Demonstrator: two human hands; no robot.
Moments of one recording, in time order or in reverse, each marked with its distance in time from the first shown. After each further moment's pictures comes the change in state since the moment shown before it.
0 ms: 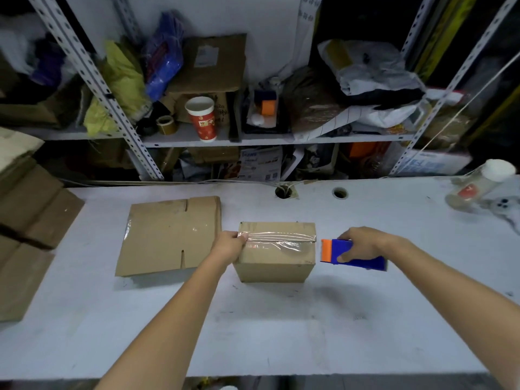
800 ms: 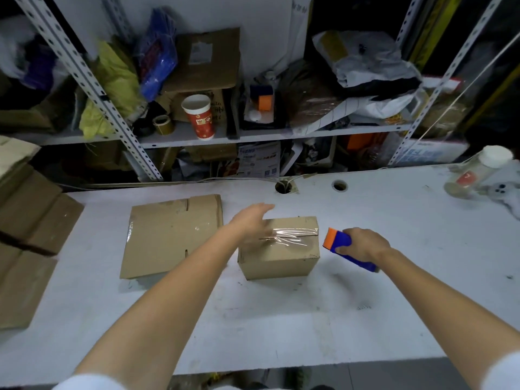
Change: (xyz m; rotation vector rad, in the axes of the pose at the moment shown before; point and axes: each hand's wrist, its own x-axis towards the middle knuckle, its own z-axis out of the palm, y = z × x) left_hand 0.008 0.064 0.000 0.742 -0.266 0.449; right_hand 0.018 0.002 0.046 0.119 0.237 0.140
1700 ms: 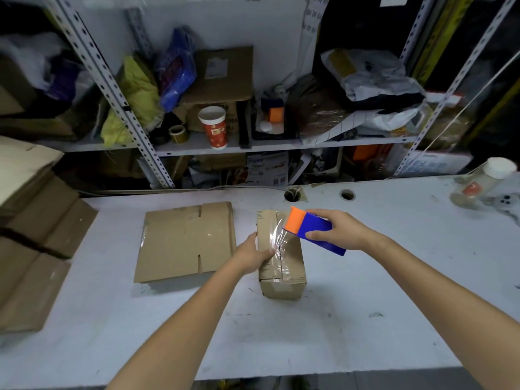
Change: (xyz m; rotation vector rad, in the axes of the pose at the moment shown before) left_hand -0.055 -0.032 0.036 -0.633 0.058 -0.279; right_hand -0.038 -0.086 -0.043 0.407 0.061 -0.377
